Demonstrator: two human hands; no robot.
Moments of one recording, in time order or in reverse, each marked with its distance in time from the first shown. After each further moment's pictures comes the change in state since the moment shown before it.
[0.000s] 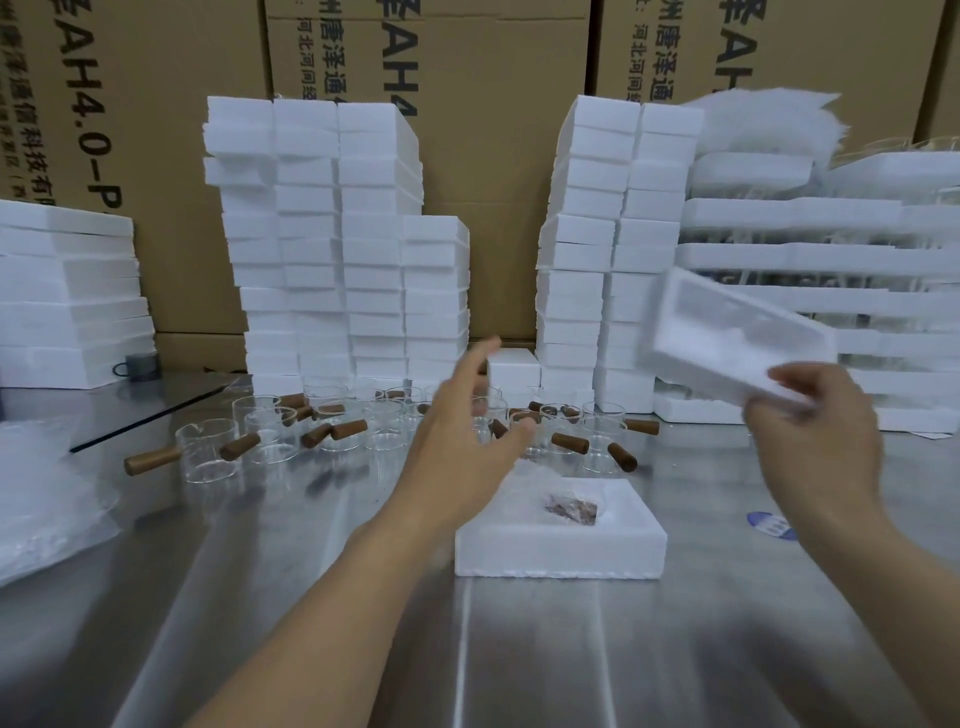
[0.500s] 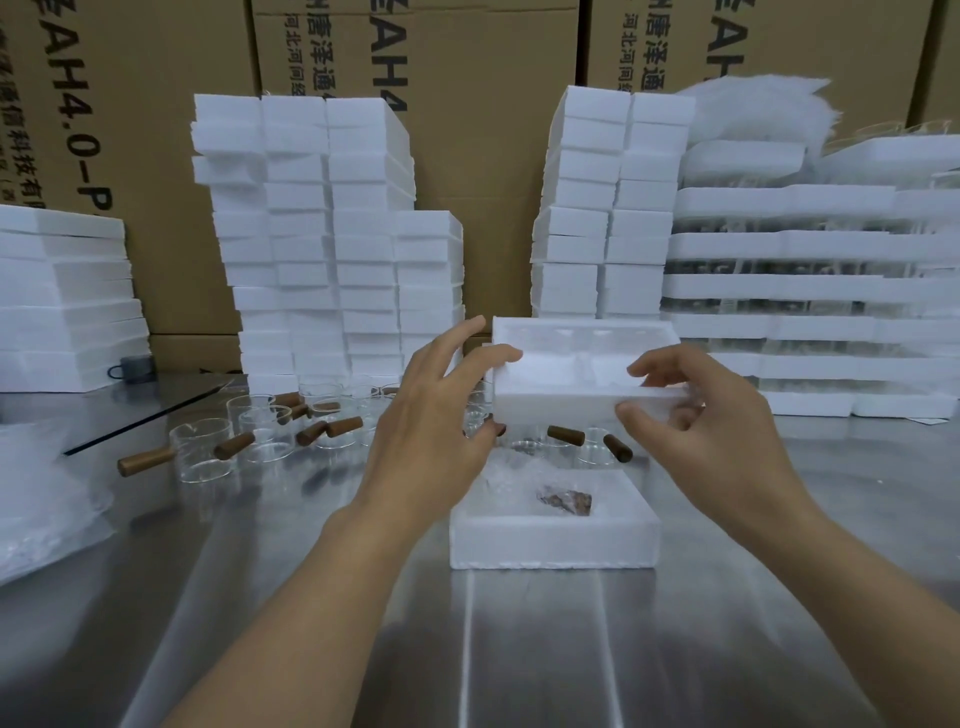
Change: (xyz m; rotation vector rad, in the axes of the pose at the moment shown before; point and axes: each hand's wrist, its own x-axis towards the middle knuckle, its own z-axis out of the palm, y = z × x) left_hand 0.005 -0.003 -0.015 0.492 0.111 0.374; right_hand -0.042 -0.042 0.015 0.110 -0.425 -0.276
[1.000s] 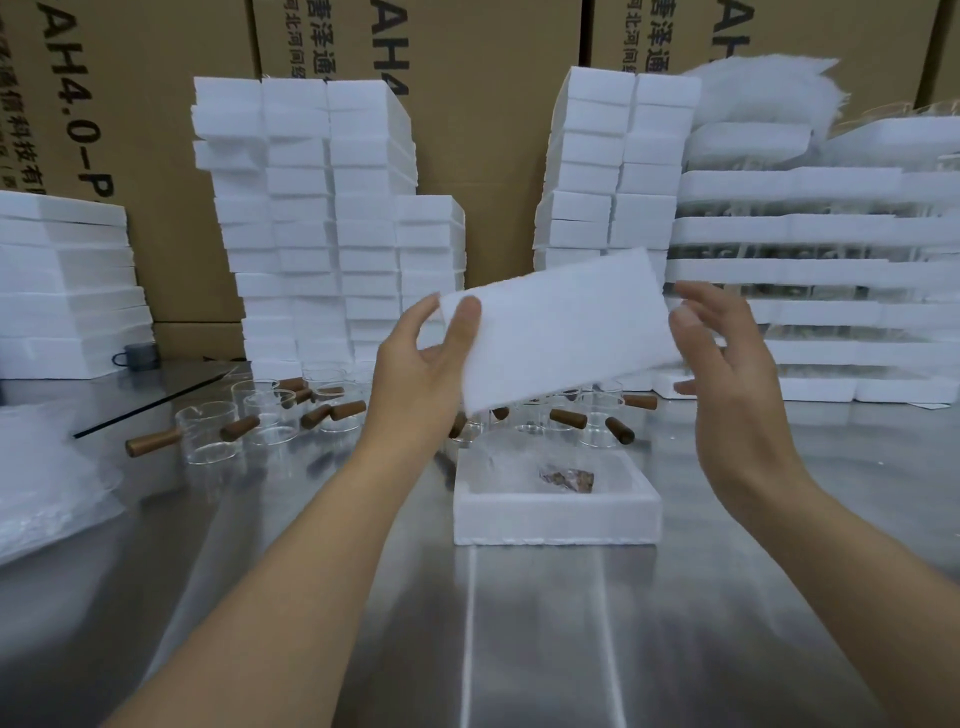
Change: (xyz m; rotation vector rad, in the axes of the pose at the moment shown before) left_hand 0.015 0.014 -0.014 -0.775 0.123 -0.577; right_hand 0.003 -0.020 0.004 0.340 0.128 0.145
